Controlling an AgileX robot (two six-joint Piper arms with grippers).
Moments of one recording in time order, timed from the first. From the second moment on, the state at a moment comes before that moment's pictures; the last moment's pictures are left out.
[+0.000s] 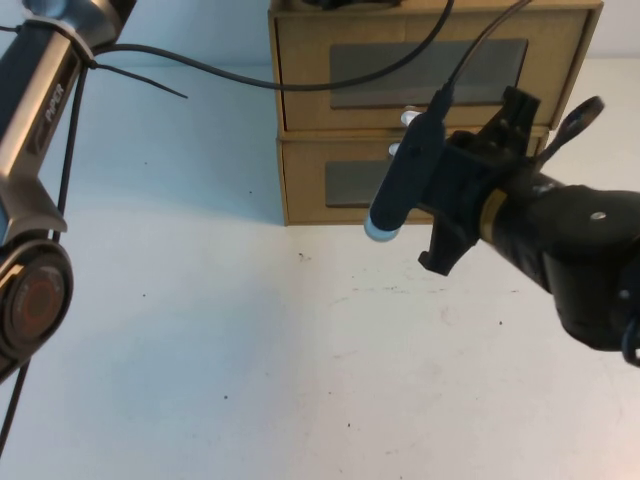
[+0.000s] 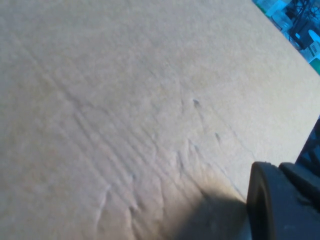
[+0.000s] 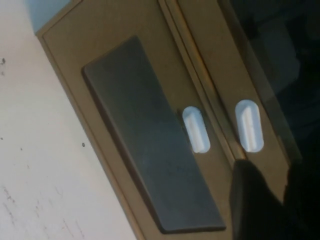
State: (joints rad) right arm 0.75 1.53 -1.01 -1.60 0.42 0.82; left arm -0.39 2.26 -2.54 -0.78 1.13 0.27
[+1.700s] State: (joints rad) right arm 0.66 1.80 -1.27 -1.66 0.42 0.89; left arm -0.35 2.26 -2.55 -0.81 1.18 0.15
